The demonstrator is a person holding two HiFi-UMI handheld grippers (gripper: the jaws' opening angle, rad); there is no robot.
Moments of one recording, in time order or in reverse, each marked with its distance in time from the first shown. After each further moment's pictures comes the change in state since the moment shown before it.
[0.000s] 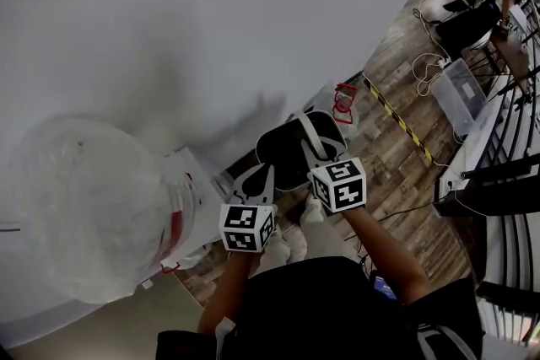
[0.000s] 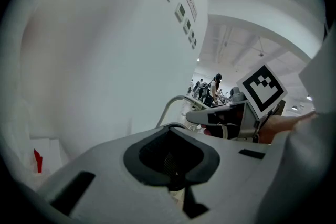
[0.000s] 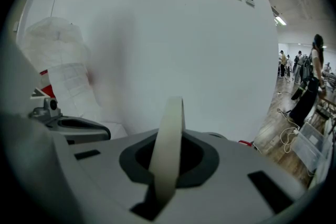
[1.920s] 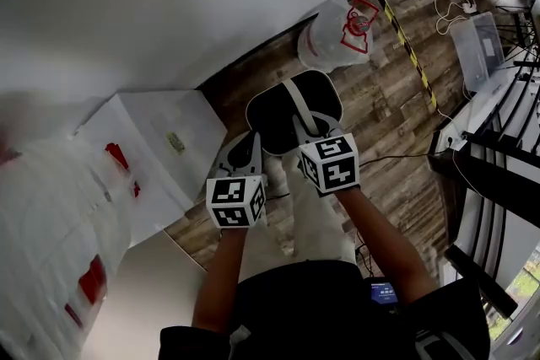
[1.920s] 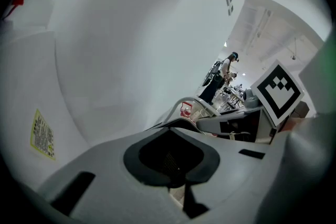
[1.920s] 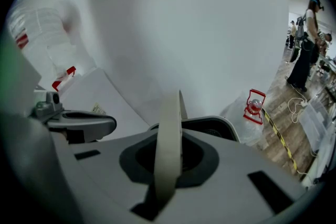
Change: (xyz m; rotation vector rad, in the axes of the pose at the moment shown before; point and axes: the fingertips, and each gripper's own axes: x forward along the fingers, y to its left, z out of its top) left arm 0.083 0.043 -0.196 -0.243 0.236 0.144; right arm 0.096 -0.035 -0.208 0.069 0.371 0.070
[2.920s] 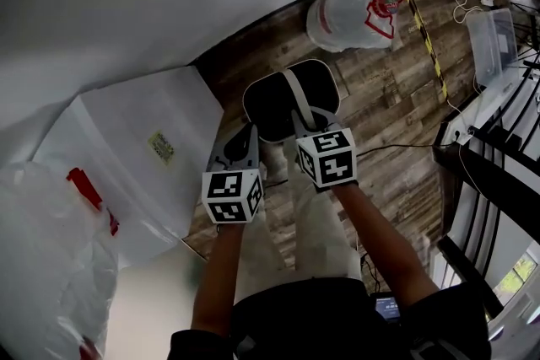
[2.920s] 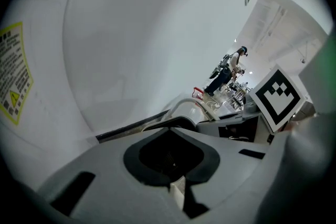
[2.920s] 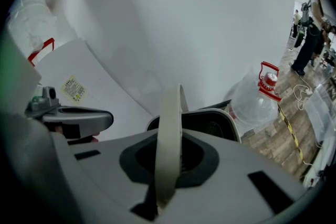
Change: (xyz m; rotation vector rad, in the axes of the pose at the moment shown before) left arm 0.056 0.058 -0.077 -0.074 0.097 0.026; right arm 0.097 -0.008 -0.075 0.035 0.139 0.014
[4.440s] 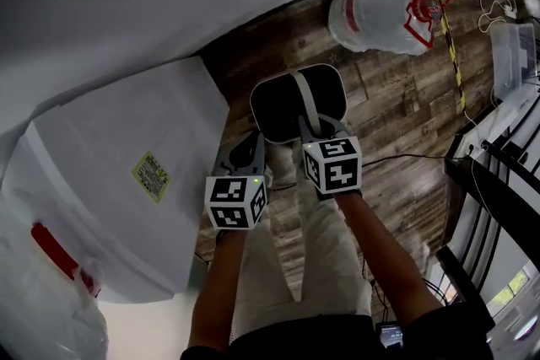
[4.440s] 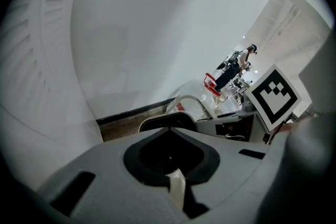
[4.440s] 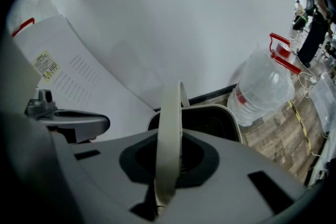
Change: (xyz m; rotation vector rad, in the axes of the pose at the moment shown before) left arm 0.056 0.054 -0.072 -0.067 0.091 0.012; right arm 0.094 -0.010 -0.053 0.041 0.082 0.008
